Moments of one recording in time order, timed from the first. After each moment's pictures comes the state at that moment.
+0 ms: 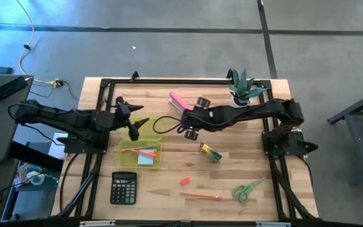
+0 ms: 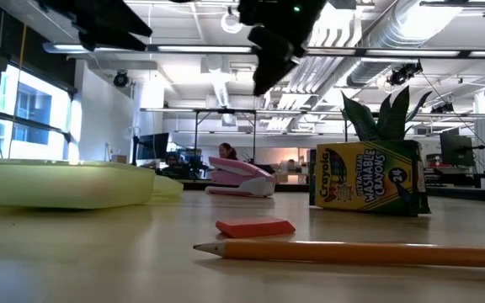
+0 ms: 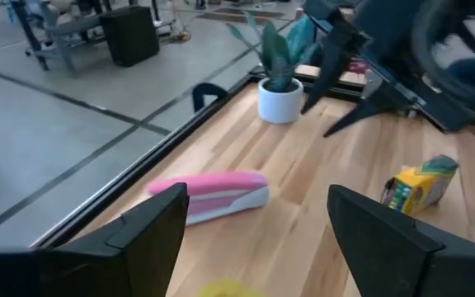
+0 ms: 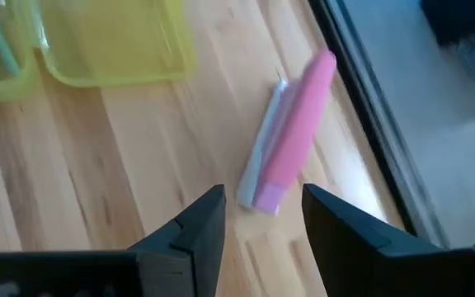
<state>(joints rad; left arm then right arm) -0.06 0.74 0.62 -0.25 -0.65 -0.19 0.04 1.79 1.54 -0.80 0.54 0.15</state>
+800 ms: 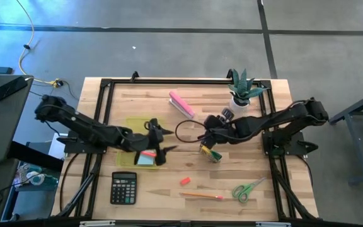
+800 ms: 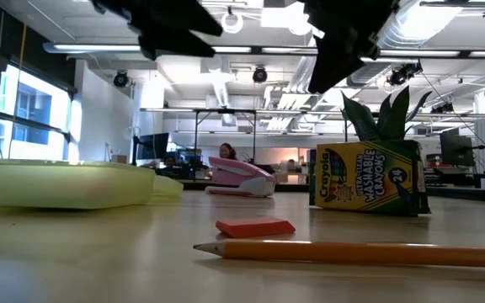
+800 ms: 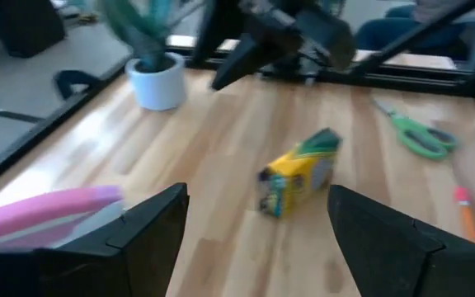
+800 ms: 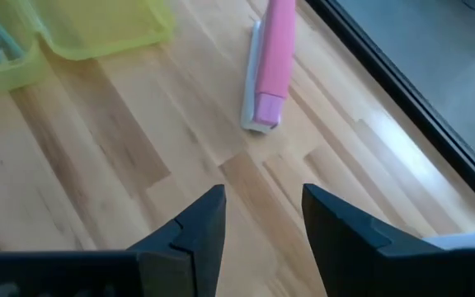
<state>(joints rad) -0.21 1.35 0.78 0.13 -0.55 -0.21 0.20 1.51 1.18 -0.78 0.65 0.59</state>
